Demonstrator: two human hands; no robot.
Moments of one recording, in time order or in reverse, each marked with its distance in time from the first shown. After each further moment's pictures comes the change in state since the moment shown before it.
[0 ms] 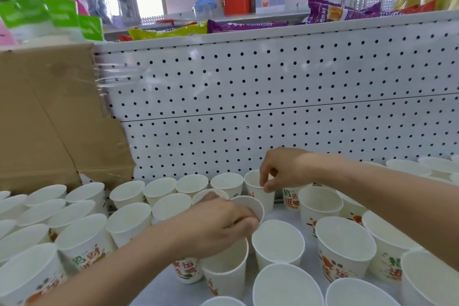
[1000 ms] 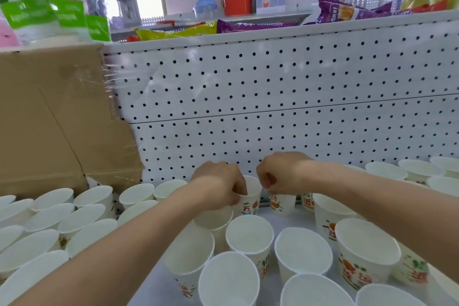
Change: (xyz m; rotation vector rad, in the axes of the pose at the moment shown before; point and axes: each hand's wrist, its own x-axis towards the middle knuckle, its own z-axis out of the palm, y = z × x) left_hand 0.046 -0.051 -0.021 0.221 0.045 -0.328; right_hand 0.008 -0.033 0.004 -0.163 0.008 0.005
